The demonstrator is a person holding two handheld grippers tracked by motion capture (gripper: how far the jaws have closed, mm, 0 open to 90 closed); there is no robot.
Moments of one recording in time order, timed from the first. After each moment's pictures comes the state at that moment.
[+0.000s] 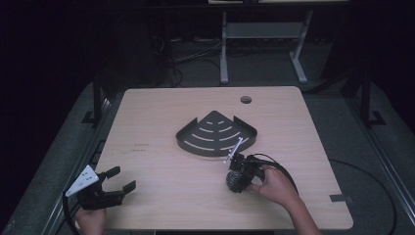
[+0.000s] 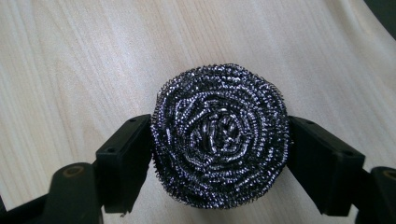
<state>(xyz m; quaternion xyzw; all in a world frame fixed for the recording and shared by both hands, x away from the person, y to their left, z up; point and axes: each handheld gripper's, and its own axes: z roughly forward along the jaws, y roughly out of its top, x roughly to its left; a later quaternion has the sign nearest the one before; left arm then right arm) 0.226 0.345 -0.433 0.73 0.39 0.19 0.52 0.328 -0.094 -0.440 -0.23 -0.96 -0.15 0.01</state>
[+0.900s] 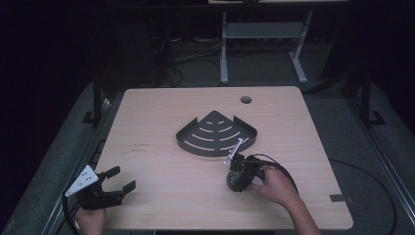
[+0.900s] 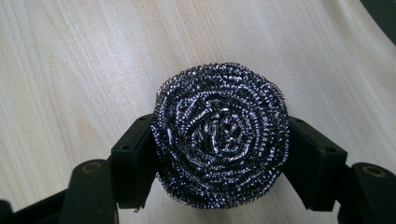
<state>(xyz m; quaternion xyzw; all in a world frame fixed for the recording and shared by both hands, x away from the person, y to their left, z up) 0.226 0.345 -0.433 0.73 0.39 0.19 0.52 0.327 -0.095 -0.439 -0.22 -0.96 -0.15 0.00</state>
